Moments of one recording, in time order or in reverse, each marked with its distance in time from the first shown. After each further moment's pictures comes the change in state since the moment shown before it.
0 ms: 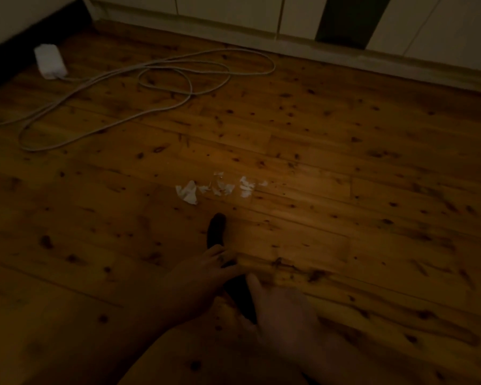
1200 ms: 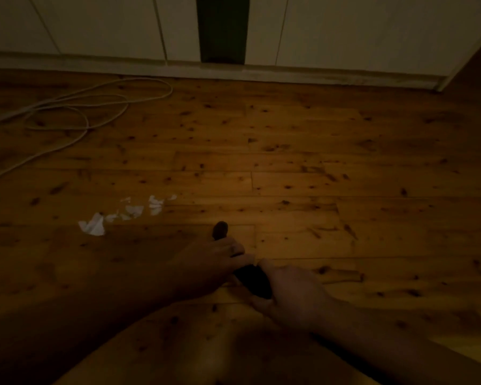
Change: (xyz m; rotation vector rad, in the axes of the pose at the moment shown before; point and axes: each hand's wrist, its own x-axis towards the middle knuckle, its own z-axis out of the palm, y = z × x) left_hand 0.128 0.103 -0.011 0.349 0.076 0.576; right_hand -0.110 0.120 -0.032 0.079 0.113 0.298
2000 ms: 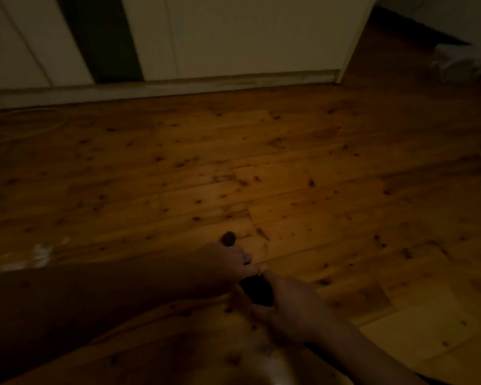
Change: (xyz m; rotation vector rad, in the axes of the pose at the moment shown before) left_hand 0.214 0.068 0.005 0.039 -0.142 0.354; right_hand -0.085 0.162 -0.006 0.292 0.079 0.315
